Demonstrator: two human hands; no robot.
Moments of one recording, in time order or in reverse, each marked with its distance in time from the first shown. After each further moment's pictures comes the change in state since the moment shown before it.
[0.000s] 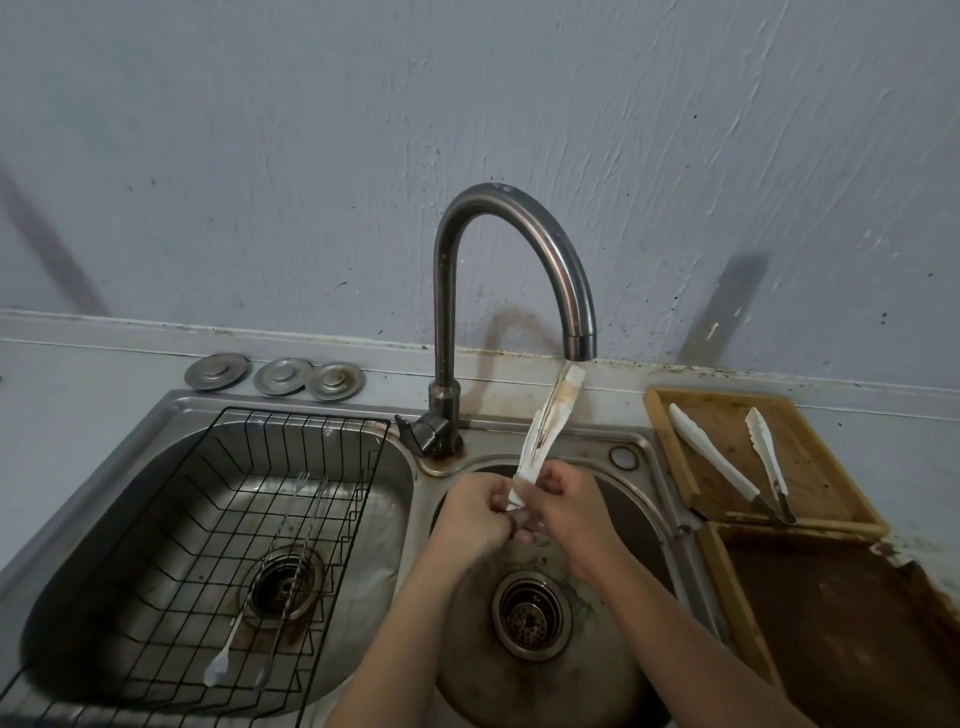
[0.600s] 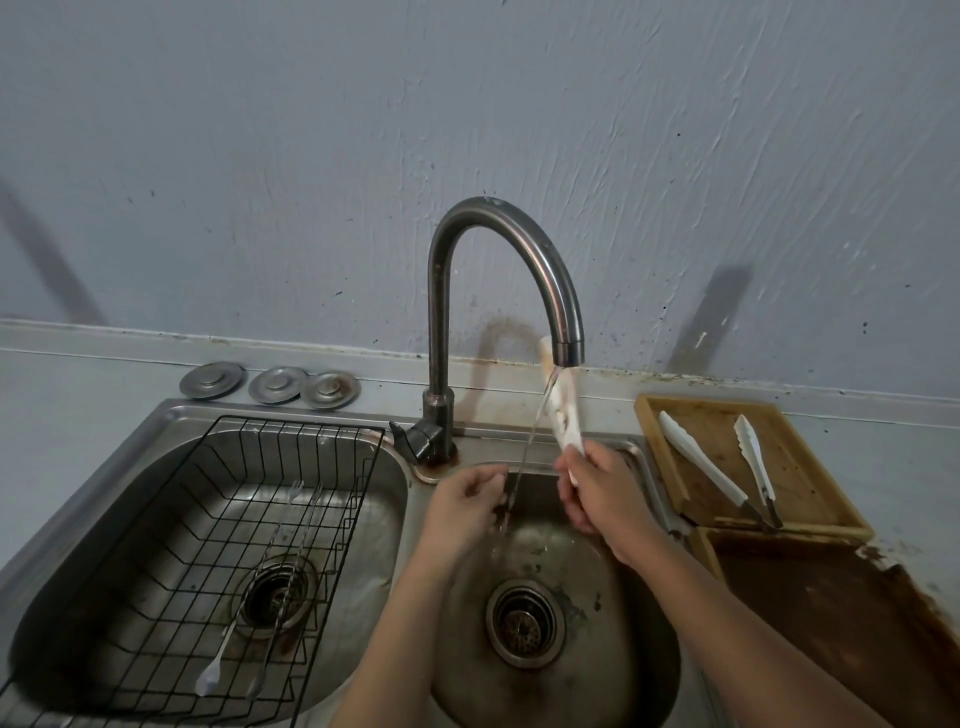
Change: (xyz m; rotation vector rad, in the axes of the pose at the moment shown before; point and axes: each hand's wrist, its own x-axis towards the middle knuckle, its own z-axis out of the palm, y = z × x) left_hand 0.010 -0.011 -0.003 -0.183 0.229 0.047; right_hand -0.001 -0.026 -0.040 -0.183 0.005 -0.106
